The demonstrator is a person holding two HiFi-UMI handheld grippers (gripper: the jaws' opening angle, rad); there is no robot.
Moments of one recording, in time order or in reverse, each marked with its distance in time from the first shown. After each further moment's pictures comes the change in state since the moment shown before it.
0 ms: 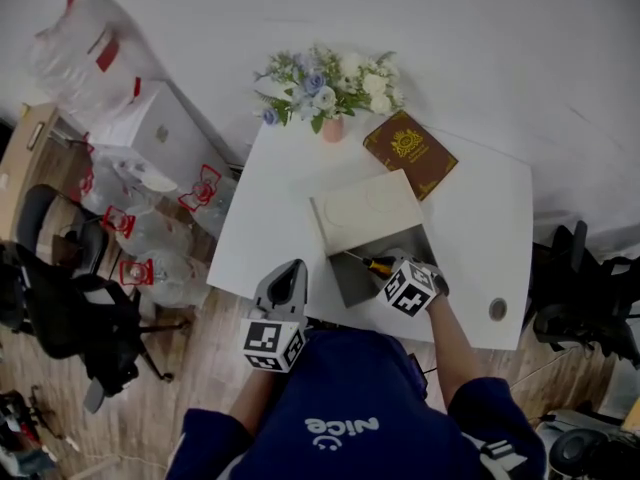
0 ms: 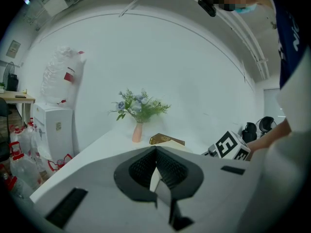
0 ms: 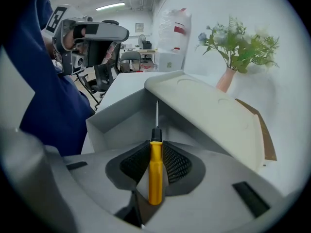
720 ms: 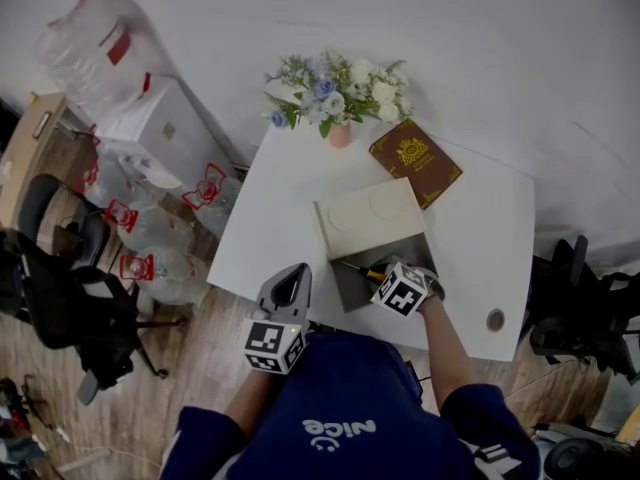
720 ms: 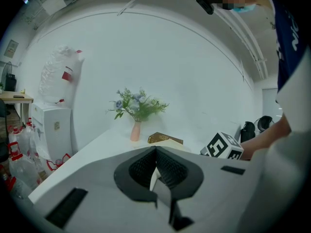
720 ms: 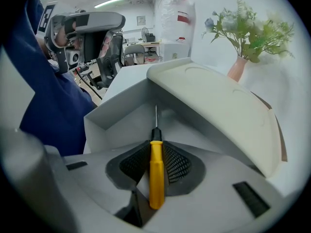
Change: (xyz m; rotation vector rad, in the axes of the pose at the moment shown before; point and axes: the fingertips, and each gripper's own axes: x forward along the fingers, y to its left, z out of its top) left arm 0.001 -0.005 -0.001 0.008 0.013 -0.018; right arm 0.017 0.010 -0.006 0.007 0.088 0.097
